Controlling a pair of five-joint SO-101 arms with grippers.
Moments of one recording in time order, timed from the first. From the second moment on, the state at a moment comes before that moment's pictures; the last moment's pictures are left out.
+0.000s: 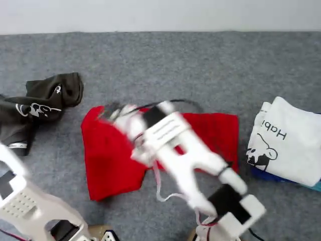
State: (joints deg) left arm -50.6 22.5 -23.3 91.1 -29.2; right arm -44.7 2.8 8.5 83.5 22.5
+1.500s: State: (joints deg) left arm -58.7 23.7 -23.4 91.0 -33.8; right arm -61.8 42.0 -25.8 89.9 28.4
